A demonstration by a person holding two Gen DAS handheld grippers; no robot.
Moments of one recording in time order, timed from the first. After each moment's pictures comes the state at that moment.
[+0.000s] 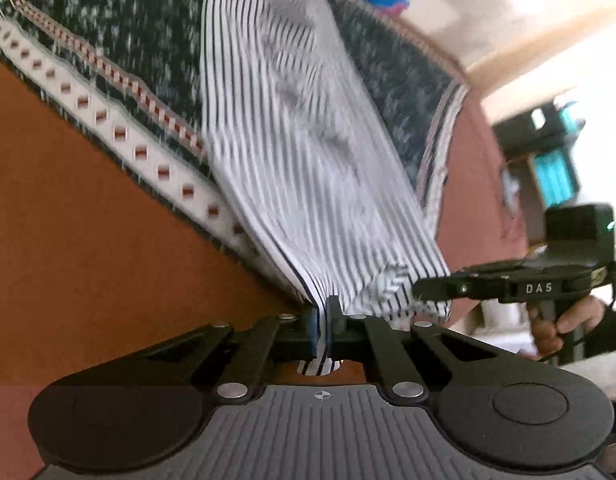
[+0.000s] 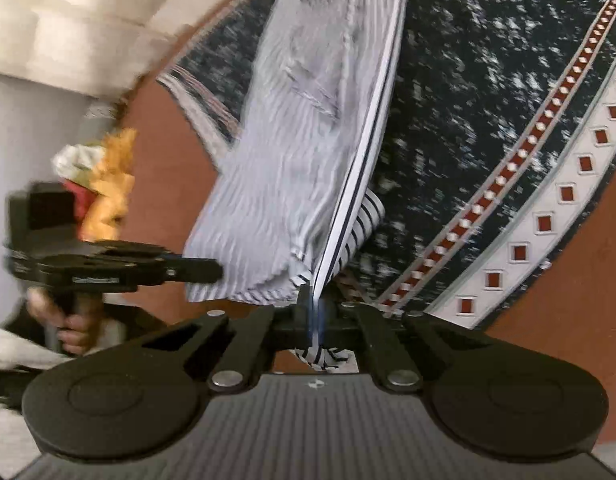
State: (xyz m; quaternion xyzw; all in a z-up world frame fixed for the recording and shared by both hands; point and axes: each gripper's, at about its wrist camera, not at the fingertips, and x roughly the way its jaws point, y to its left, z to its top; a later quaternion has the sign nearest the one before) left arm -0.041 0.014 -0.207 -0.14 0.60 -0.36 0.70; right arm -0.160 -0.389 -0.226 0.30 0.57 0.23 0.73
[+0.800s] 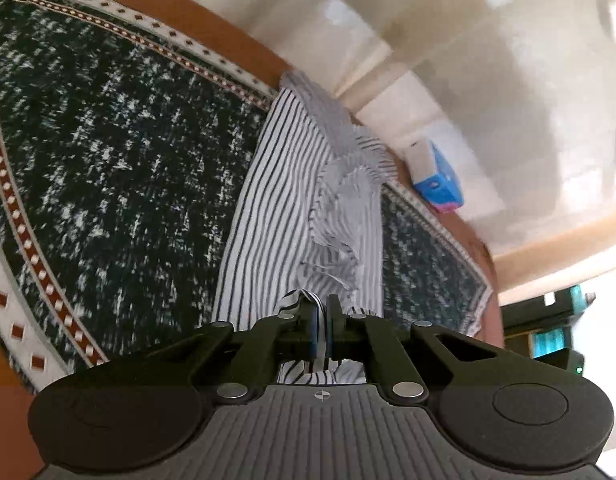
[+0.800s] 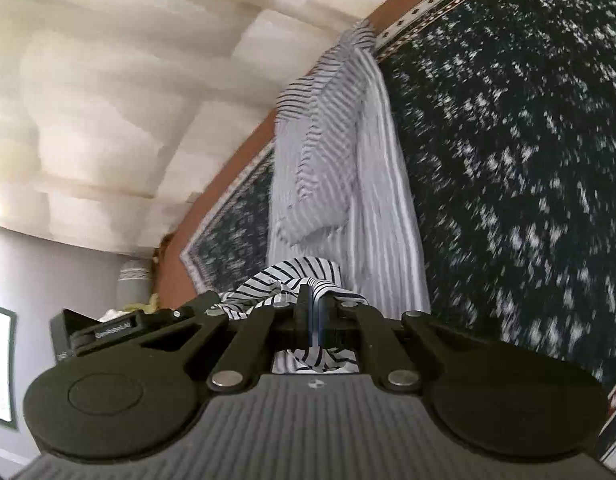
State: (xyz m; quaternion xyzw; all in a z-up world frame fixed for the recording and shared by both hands) left arm 0.138 -0.015 -0.211 -0.28 0.52 -0.24 0.77; right arm 0.013 -0.438 -0.236 0.41 0.47 0.16 0.76
